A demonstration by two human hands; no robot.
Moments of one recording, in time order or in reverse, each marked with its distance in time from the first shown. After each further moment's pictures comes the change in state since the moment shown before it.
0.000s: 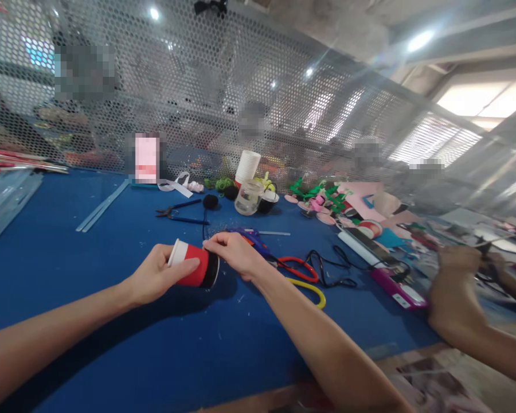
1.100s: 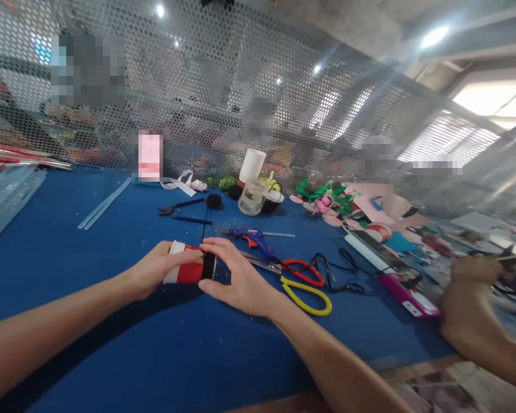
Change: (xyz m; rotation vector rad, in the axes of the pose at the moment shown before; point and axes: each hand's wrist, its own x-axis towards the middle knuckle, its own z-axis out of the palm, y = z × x) left_hand 0.010 0.000 -0.002 -0.292 -0.024 -0.288; right_hand -0.038 0.005 0.004 -0.282 -0.030 -0.534
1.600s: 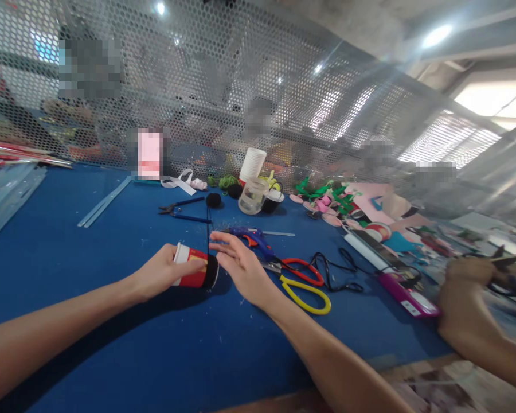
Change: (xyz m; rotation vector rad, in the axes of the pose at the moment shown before) left_hand -0.002 -0.005 0.005 0.268 -0.041 0.089; right_hand 0.003 0.005 0.005 0.345 0.155 0.247
